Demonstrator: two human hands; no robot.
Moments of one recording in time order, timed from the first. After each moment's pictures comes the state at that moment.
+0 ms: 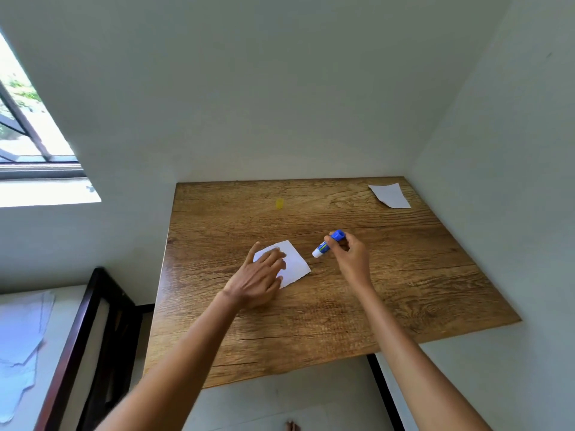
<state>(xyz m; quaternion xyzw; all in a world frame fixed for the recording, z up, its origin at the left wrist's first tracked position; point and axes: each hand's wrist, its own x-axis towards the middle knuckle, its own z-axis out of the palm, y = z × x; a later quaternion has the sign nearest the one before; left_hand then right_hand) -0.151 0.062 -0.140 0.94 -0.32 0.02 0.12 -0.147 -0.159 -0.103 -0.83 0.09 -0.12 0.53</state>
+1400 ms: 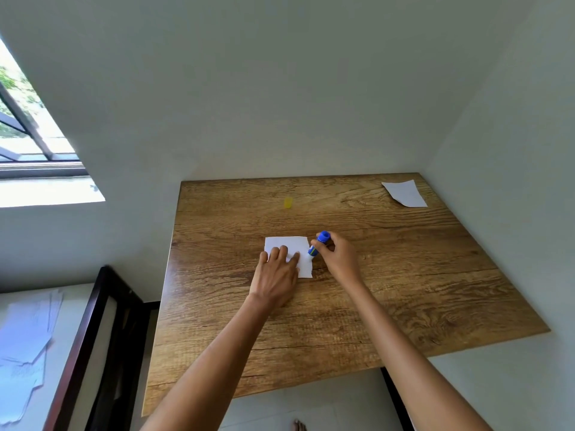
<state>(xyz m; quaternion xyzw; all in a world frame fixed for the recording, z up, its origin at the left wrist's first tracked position) -0.136 0.026 -0.148 0.98 -0.19 0.00 0.04 -0.115 -0.129 -0.122 -0.89 0.05 -0.06 0.44</state>
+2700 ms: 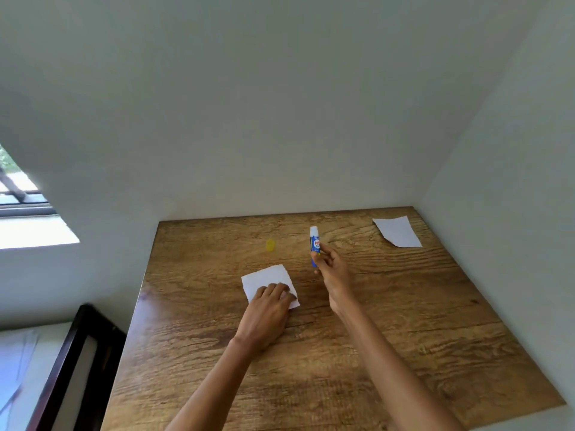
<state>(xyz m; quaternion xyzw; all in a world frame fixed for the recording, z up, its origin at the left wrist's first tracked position) -0.088 -0.002 -0.154 0.96 -0.26 0.09 0.11 -0.035 -0.161 -0.118 -0.67 0.14 -0.03 0.73</state>
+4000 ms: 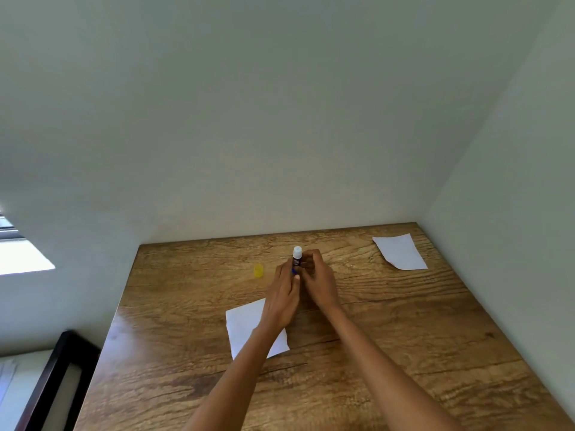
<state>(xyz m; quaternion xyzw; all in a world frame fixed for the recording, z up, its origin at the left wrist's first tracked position) 0.004 -0.066 -0.146 0.85 -0.06 0.04 0.52 0.042 -0.175 -0.154 -0.85 -0.03 -0.09 0.52</state>
